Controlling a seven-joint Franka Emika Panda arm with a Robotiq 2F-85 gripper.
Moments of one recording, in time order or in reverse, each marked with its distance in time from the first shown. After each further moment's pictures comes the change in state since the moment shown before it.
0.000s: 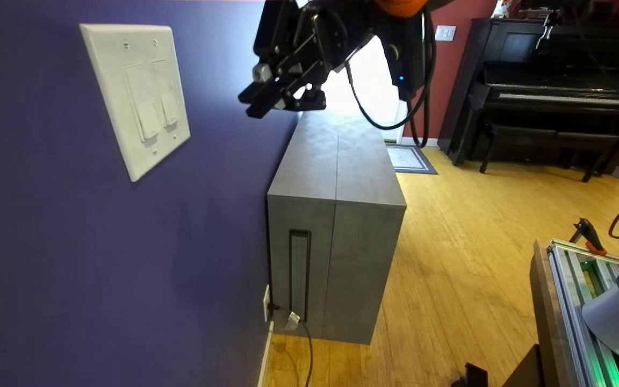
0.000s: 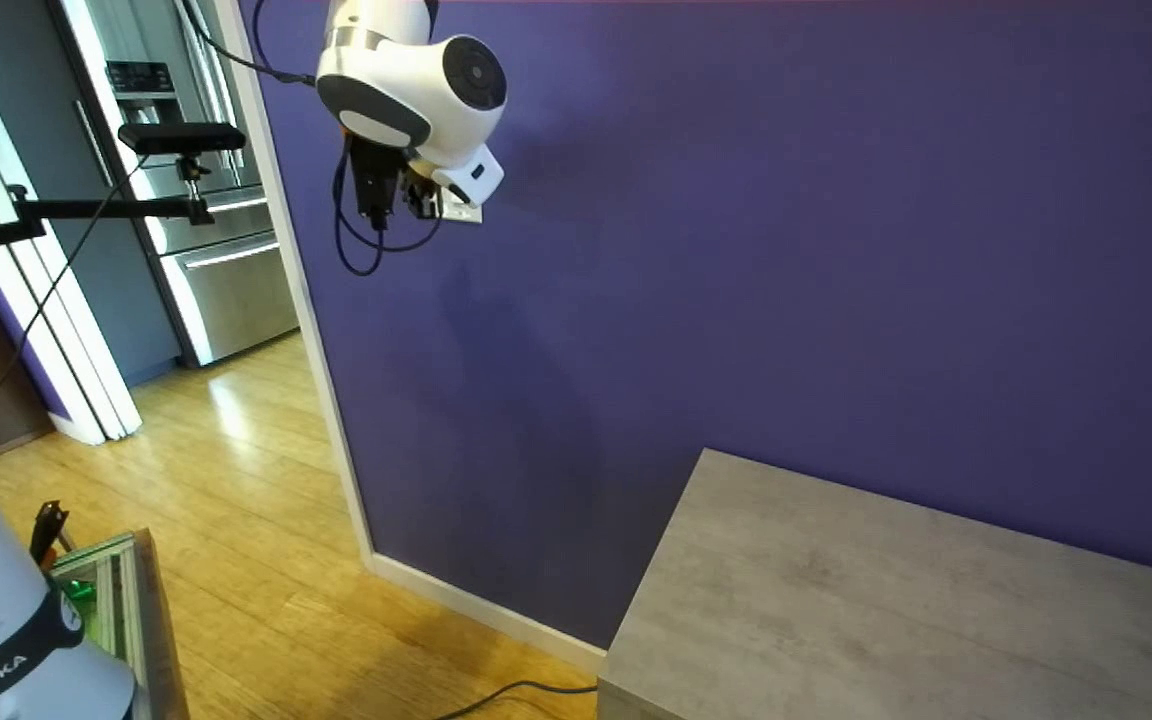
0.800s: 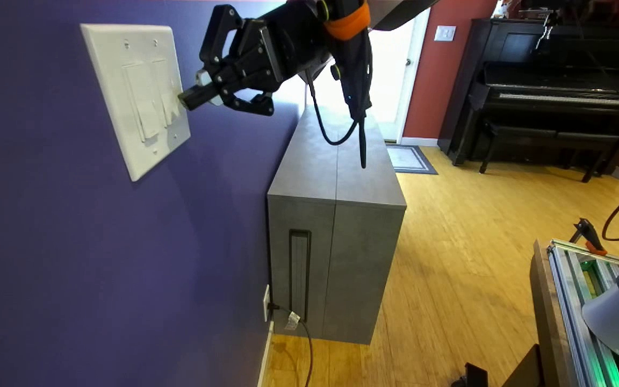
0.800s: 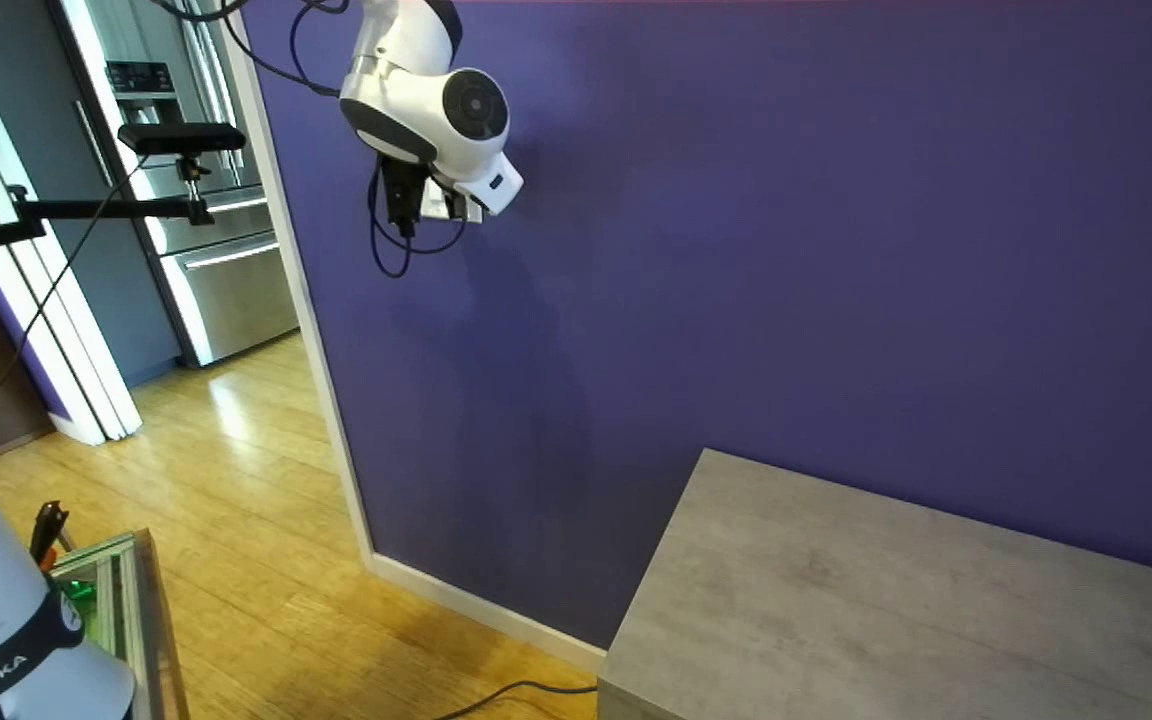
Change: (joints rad) arm 0.001 0.131 0.058 0.111 0.208 0.200 -0.115
